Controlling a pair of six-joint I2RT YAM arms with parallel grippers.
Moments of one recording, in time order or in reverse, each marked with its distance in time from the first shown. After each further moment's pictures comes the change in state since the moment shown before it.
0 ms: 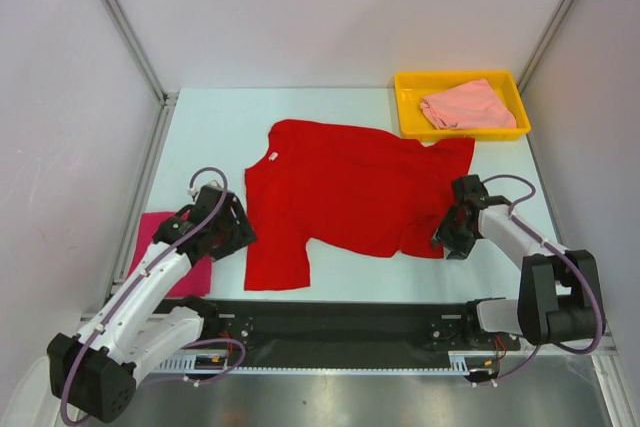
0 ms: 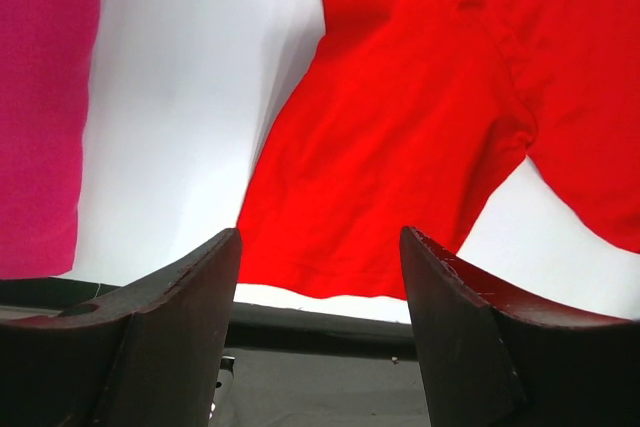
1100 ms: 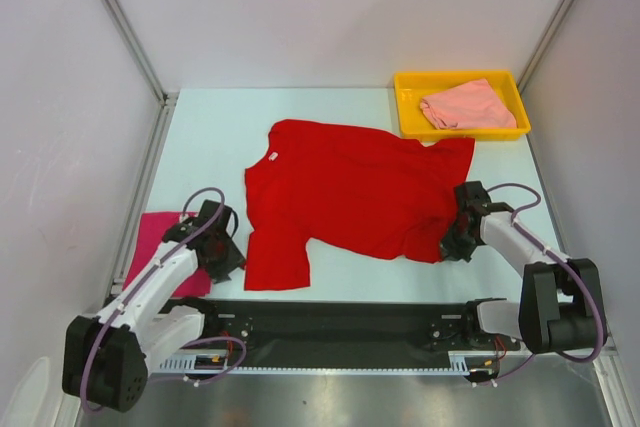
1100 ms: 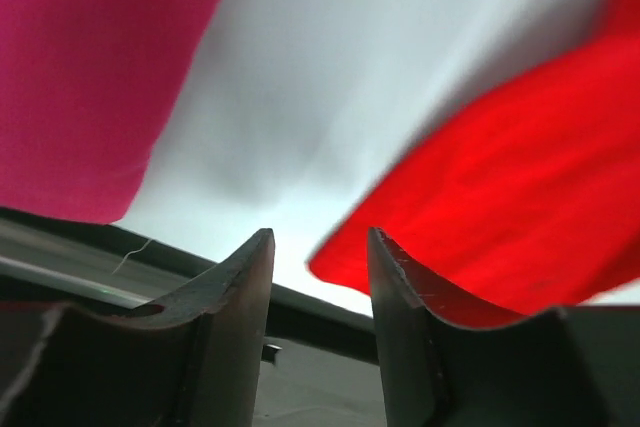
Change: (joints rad) left arm 0.121 0.062 -0.156 -0.031 0.020 -0.100; right arm -0.015 -0.040 -0.053 0.007 0.010 0.063
